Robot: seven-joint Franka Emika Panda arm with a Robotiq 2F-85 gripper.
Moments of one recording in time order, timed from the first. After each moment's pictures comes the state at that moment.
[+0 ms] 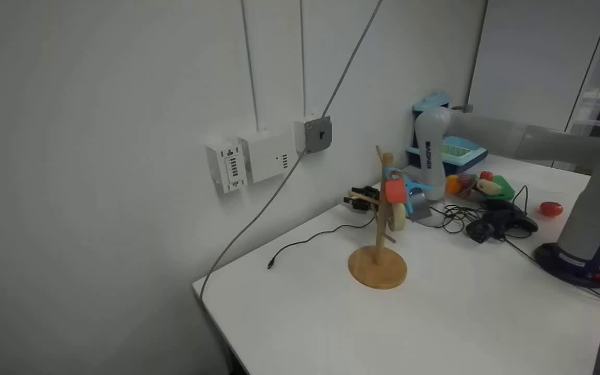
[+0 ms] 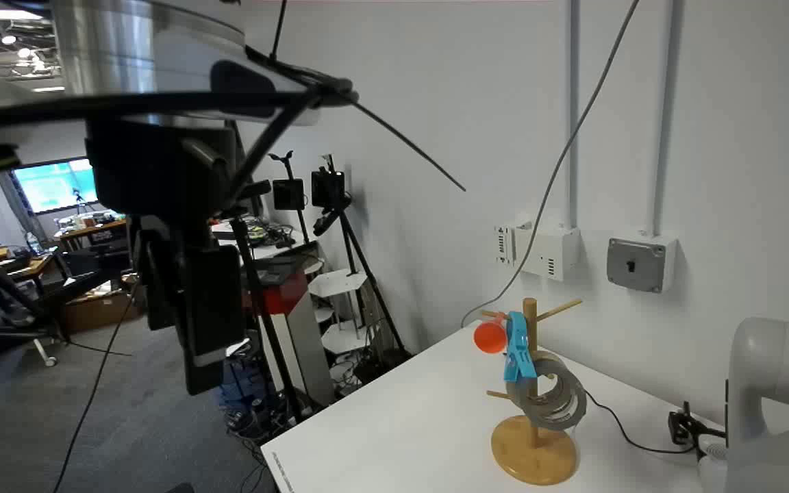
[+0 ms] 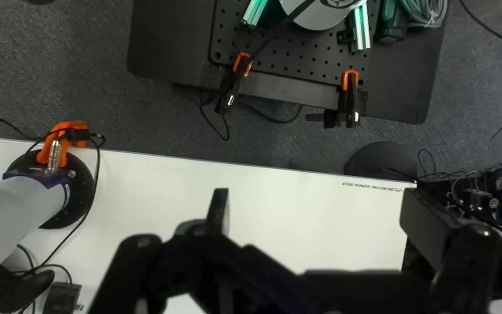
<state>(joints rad) -0.05 -0.57 -0.30 -2.21 -0.09 1.40 -0.45</state>
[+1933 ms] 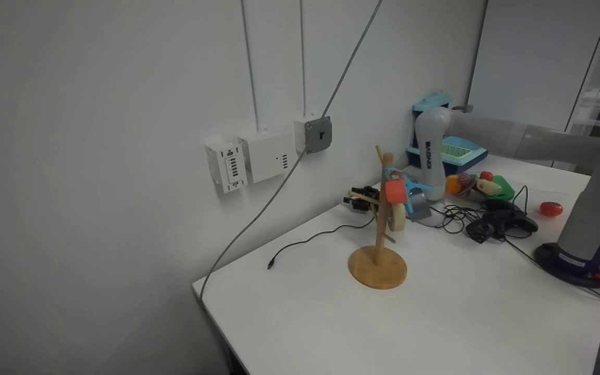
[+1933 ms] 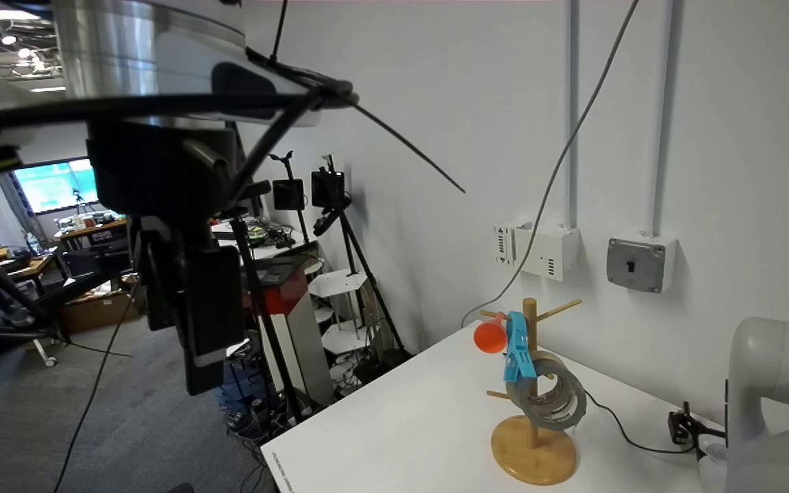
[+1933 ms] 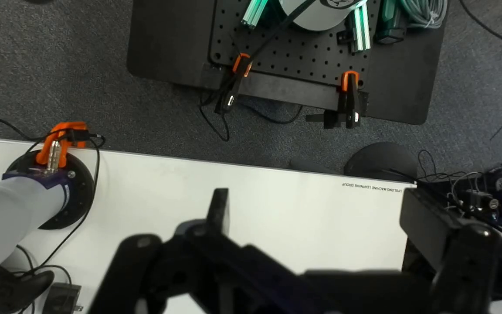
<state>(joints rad) -0.05 -0.57 -0.30 -2.21 -0.09 1.40 -0.45</state>
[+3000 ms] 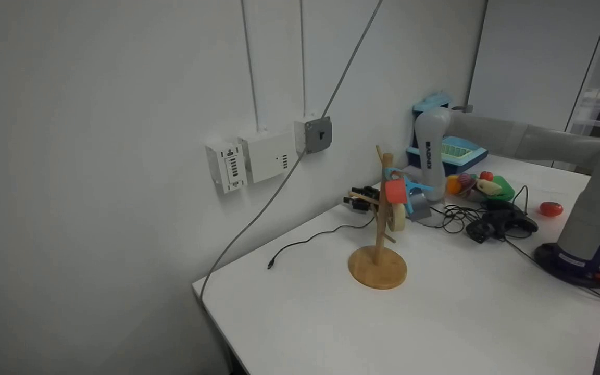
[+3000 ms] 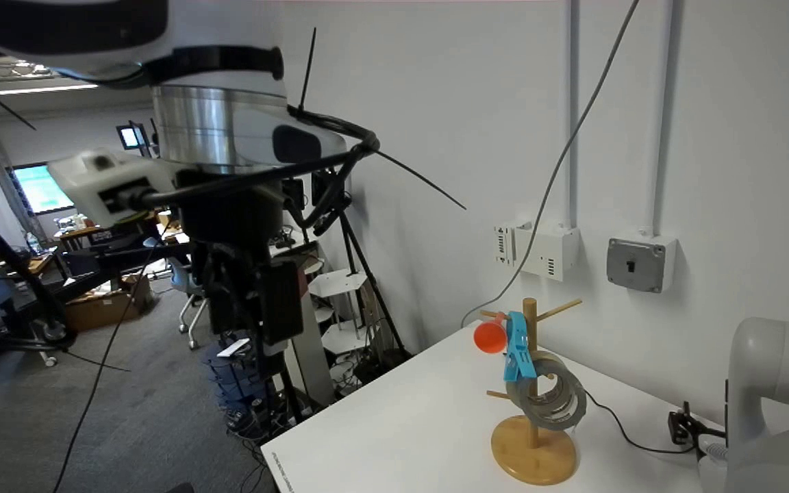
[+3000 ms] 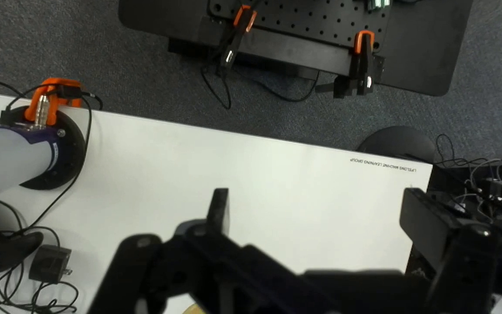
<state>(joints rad) -0.04 -0.53 -0.21 -2.29 -0.05 1.58 -0.41</state>
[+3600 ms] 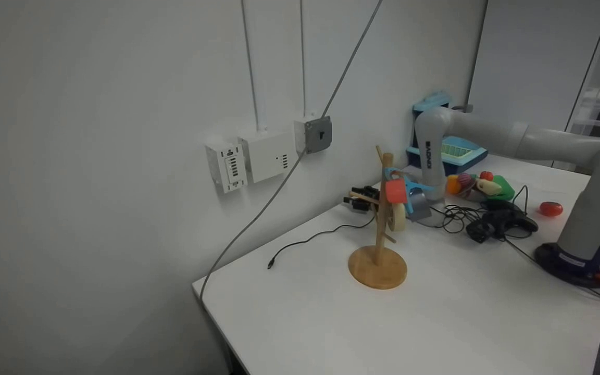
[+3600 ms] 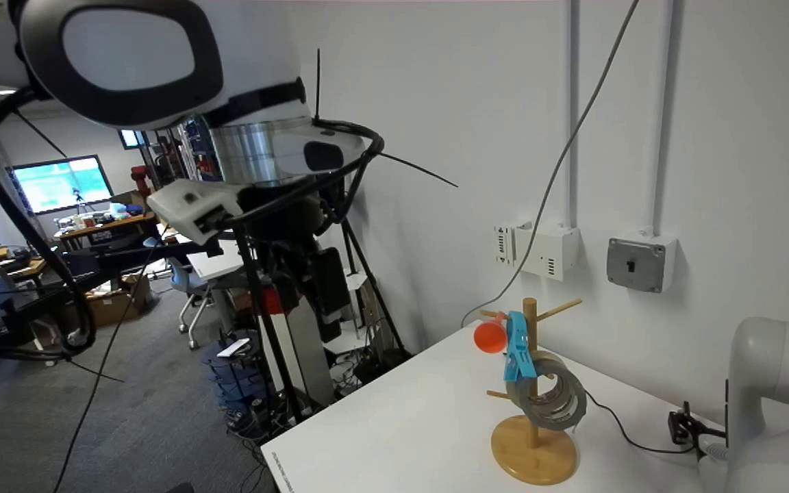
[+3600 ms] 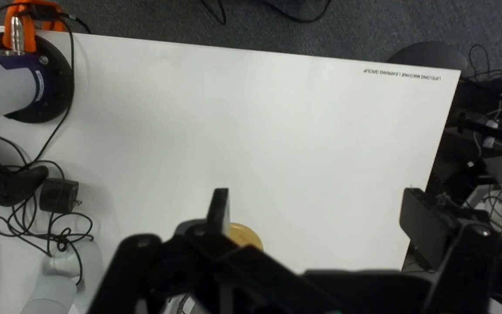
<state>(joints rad) -0.04 -0.48 -0.11 -2.35 0.03 1.88 -0.25</state>
